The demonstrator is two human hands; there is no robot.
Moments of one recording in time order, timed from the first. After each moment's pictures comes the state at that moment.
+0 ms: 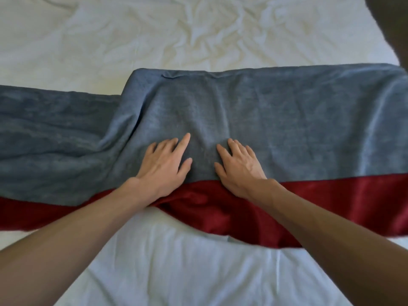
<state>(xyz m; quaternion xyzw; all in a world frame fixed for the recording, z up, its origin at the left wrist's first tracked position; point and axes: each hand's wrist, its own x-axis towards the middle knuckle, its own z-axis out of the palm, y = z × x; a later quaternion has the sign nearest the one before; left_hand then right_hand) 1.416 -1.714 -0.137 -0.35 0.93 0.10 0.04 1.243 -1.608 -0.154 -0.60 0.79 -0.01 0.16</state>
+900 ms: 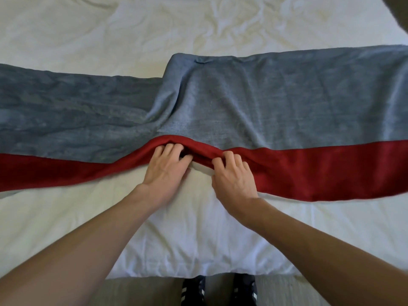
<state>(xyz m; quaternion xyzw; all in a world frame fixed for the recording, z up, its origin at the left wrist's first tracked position) 1.535 -1.672 -0.122 -0.31 0.95 0.00 0.03 1.402 -1.562 -0.138 -0.58 0.81 -0.06 0.06</state>
